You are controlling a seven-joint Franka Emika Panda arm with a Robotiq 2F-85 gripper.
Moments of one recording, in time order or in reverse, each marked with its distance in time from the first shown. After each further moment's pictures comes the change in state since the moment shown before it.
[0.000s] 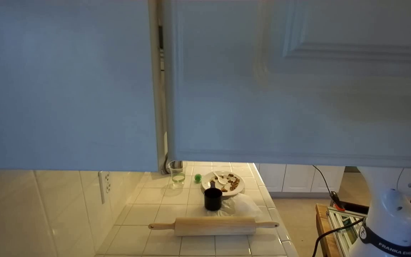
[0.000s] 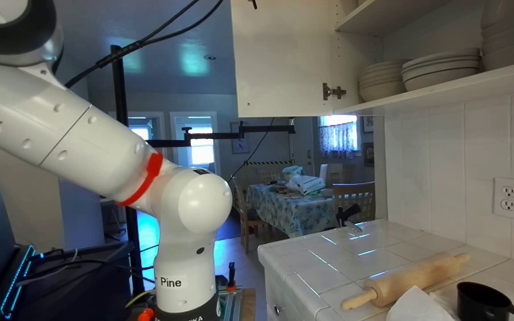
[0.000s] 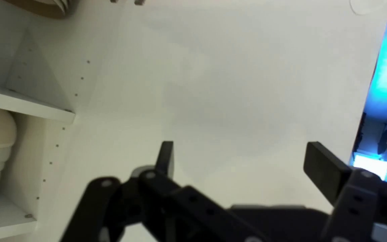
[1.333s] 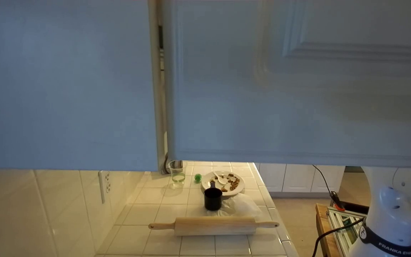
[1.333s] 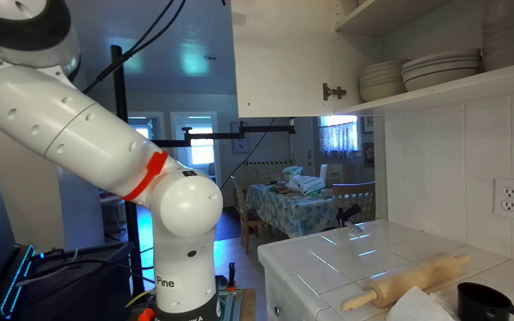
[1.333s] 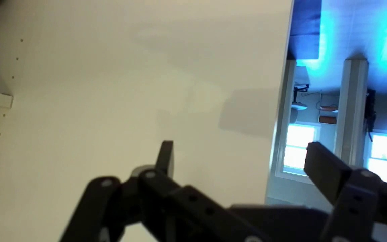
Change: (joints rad) arm -0.210 0.058 0.228 0.211 0.119 -0.113 0.313
